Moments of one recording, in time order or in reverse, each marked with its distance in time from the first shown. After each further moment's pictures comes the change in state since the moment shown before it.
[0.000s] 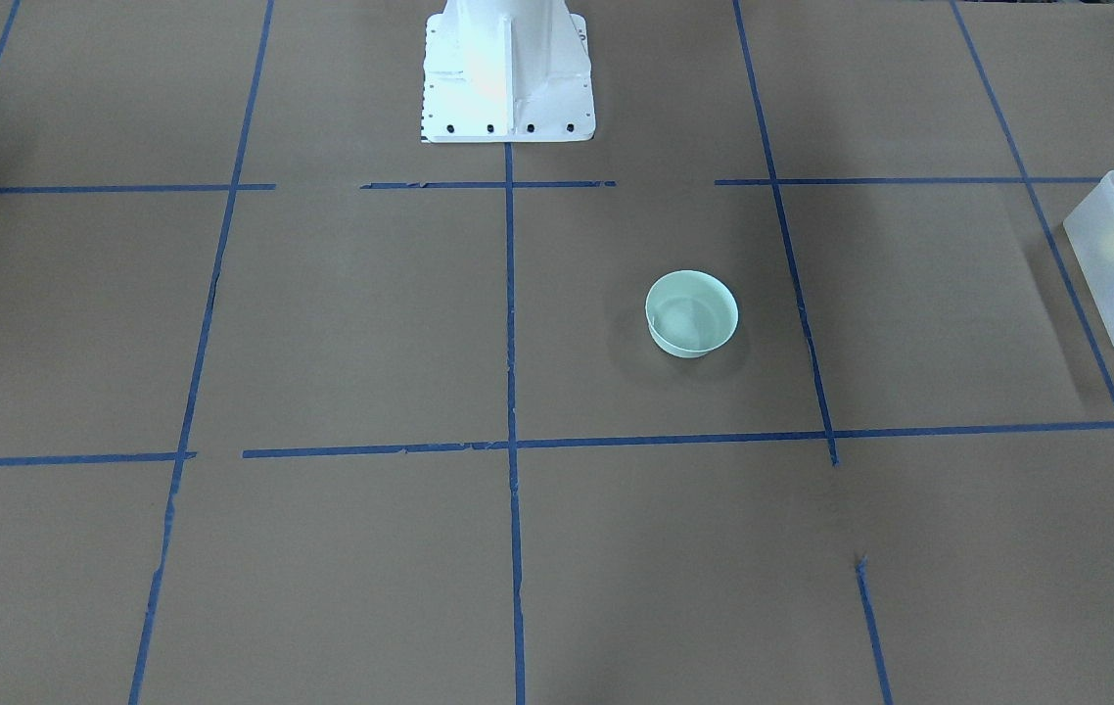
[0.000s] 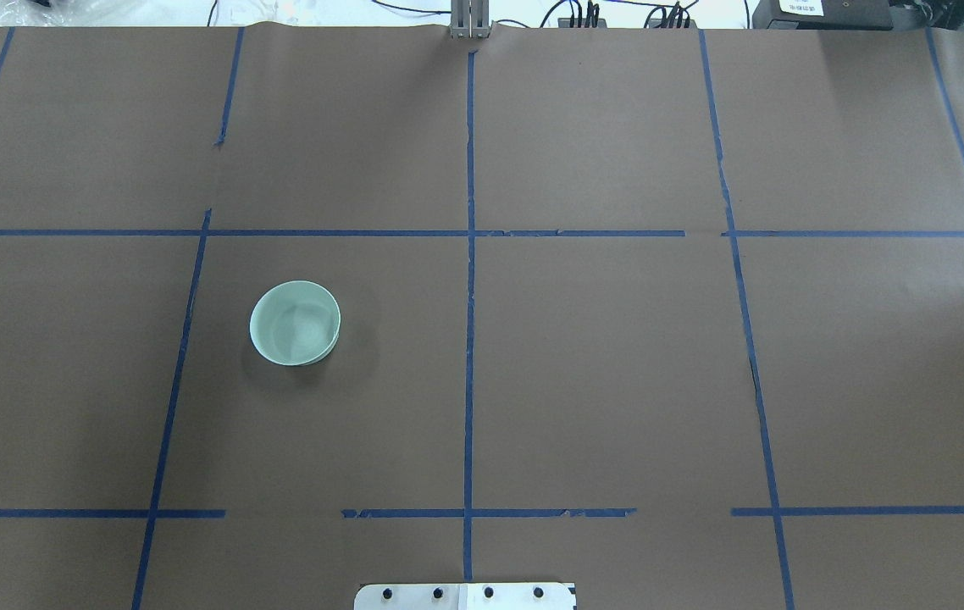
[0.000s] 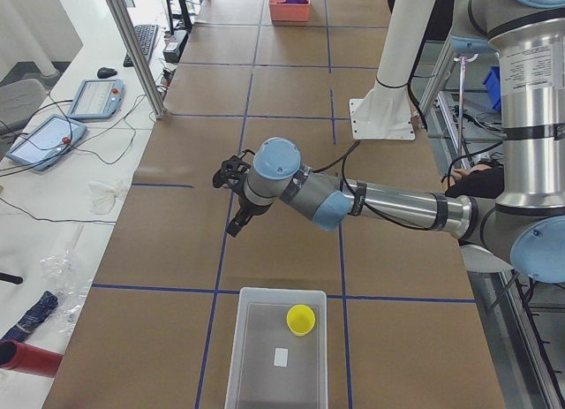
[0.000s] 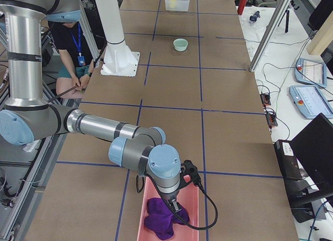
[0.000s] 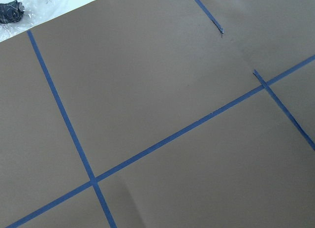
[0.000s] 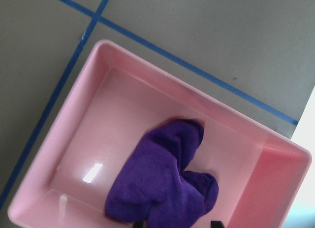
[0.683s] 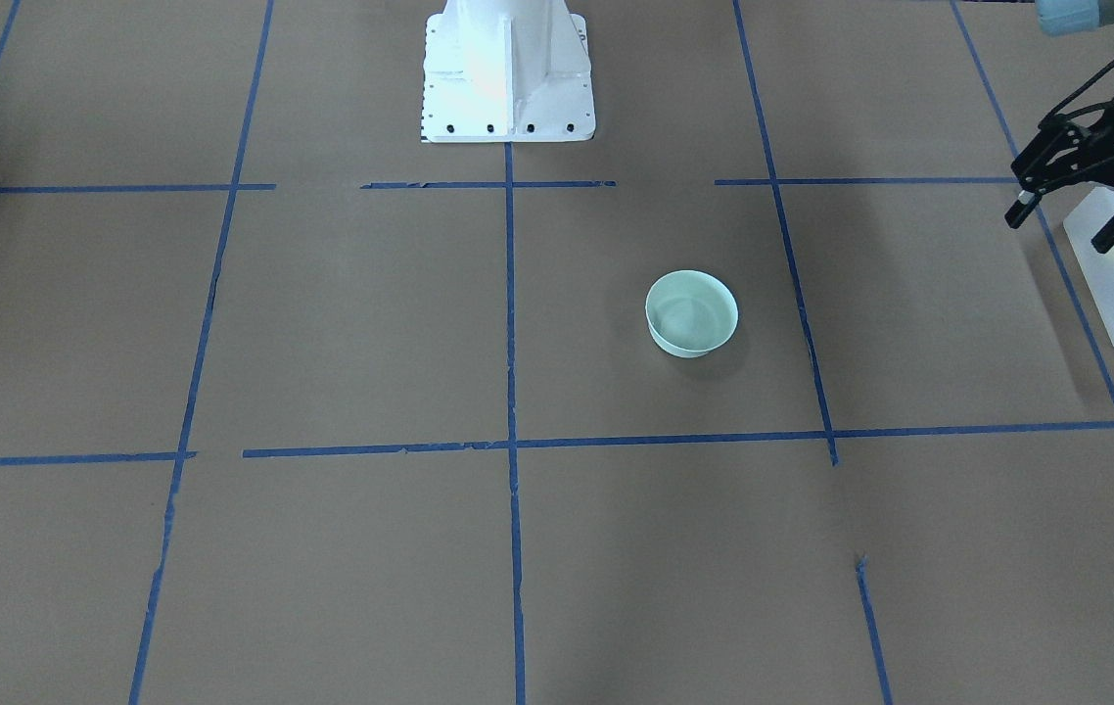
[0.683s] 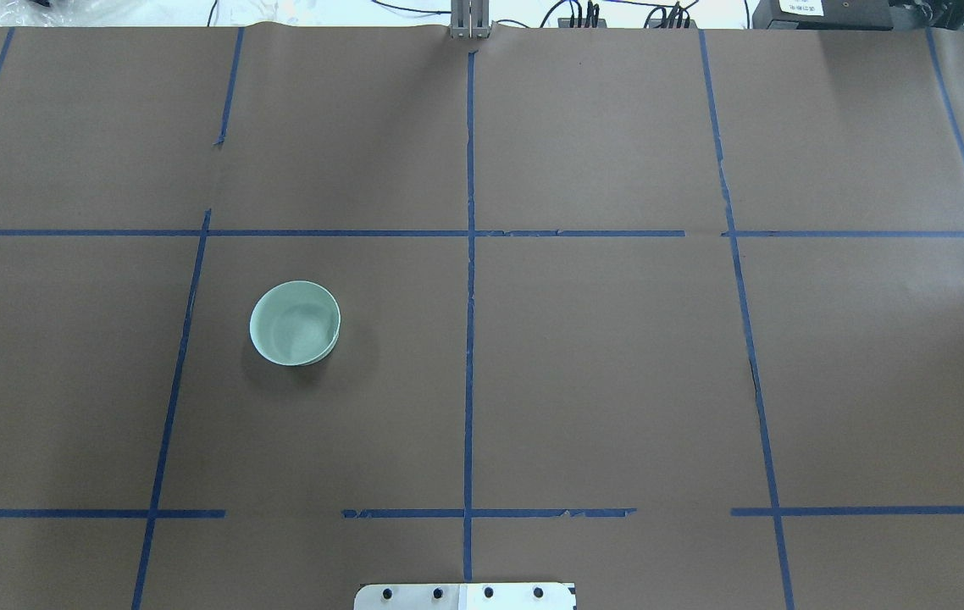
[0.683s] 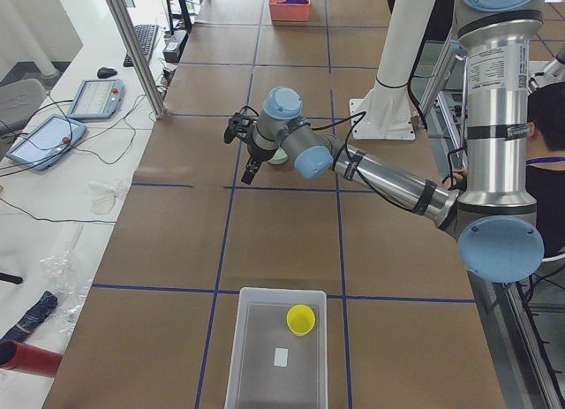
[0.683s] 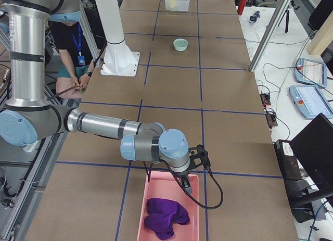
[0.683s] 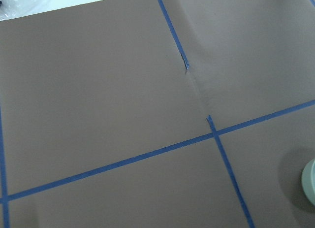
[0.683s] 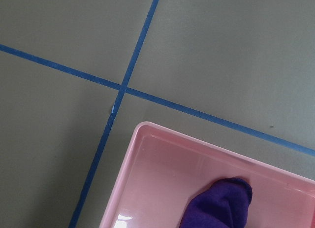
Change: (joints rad) left arm 0.367 -0.069 -0.180 -0.039 0.242 -0.680; right arm -0.126 -0.039 0.029 0.238 0.088 0.354
